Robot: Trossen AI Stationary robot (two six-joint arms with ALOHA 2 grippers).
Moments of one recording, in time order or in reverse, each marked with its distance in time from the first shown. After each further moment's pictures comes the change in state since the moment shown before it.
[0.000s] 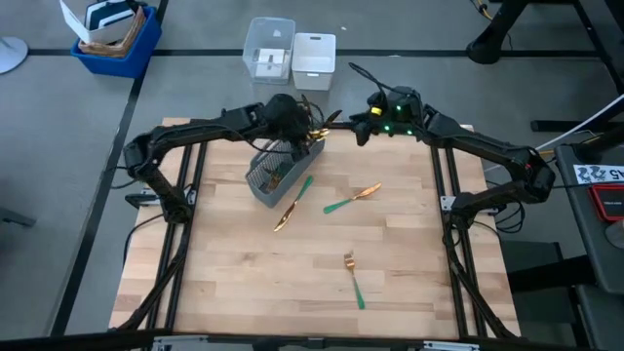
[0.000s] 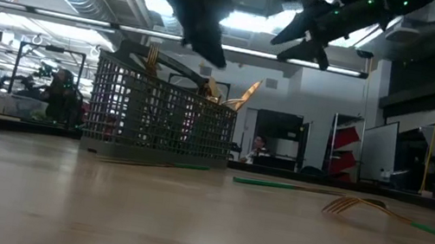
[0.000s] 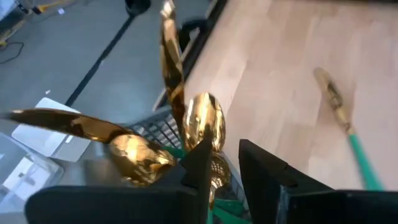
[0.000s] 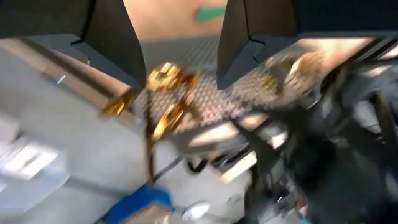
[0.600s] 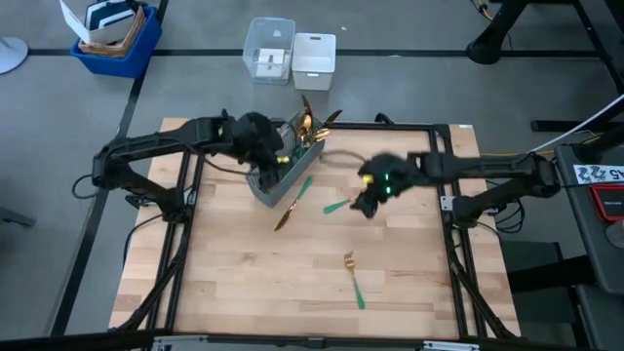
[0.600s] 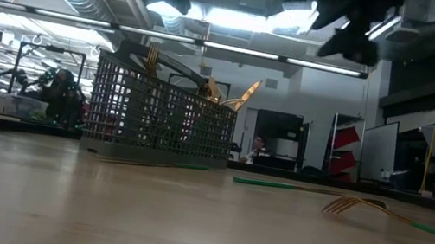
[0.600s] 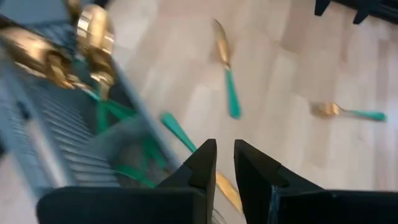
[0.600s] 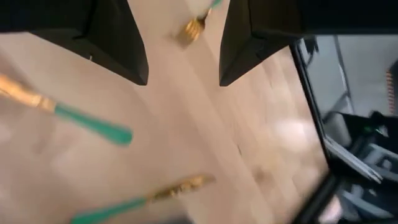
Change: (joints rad) left arm -0.192 -0.271 -0.008 -0.426 0.116 -0.299; right arm 0.539 -0.044 0.000 -0.464 0.027 0.401
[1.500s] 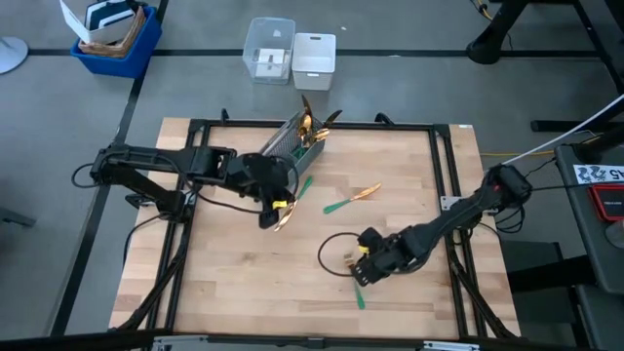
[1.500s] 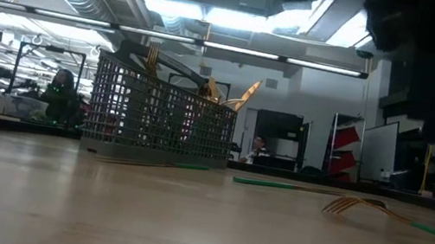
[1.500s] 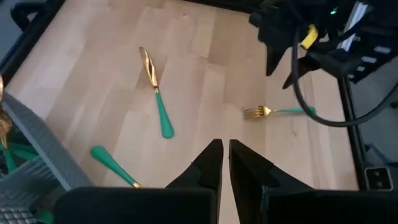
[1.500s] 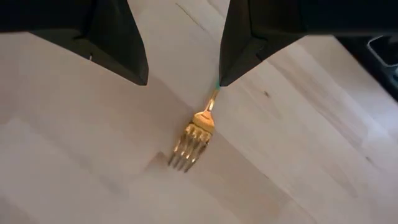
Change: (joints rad) left arm -0.330 0.004 0.000 0.131 -0.121 -0.087; right arm 0.569 0.338 0.000 -0.060 0.314 0.681
